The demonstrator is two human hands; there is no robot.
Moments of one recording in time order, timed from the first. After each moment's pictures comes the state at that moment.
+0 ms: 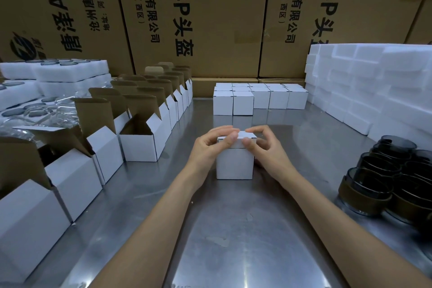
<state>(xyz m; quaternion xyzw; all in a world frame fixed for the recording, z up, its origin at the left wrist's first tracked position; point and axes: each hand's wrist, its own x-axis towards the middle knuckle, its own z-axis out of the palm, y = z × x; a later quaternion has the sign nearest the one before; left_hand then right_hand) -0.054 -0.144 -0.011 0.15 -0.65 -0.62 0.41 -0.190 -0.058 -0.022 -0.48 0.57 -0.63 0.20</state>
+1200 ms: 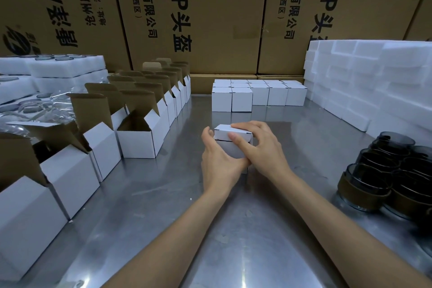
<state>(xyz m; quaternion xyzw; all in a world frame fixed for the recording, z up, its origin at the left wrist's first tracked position) -0.076 -0.108 -0.032 0.39 -0.71 -0.38 0.44 -0.179 -0.063 -0.018 -0.51 0.71 -0.49 0.00</state>
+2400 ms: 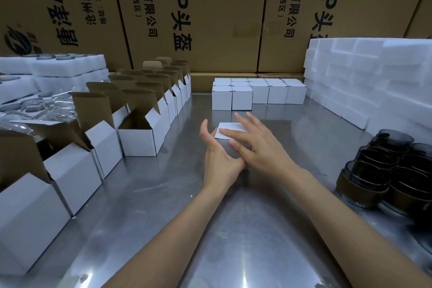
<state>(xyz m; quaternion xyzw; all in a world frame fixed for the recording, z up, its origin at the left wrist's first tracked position) -0.073 -0.109 -0.034 0.32 -0.72 -0.42 0.46 -0.182 -0.057 -0.010 -0.65 0.71 -0.27 -0.09</state>
